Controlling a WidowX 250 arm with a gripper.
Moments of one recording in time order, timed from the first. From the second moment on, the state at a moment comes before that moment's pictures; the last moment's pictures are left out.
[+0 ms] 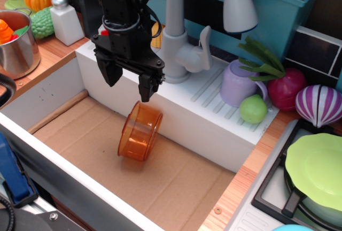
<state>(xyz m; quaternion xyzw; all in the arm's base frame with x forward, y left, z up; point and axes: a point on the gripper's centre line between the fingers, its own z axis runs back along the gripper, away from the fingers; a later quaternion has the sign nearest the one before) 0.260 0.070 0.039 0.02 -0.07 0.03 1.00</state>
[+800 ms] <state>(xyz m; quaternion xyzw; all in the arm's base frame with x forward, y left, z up) 0.243 0.066 0.014 -0.07 -0.06 0.10 0.99</state>
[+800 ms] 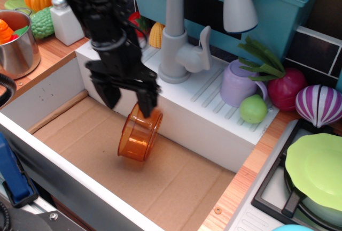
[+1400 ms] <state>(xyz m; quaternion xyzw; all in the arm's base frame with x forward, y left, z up) 0.247 0.073 0.006 -0.08 -0.10 0.11 0.99</state>
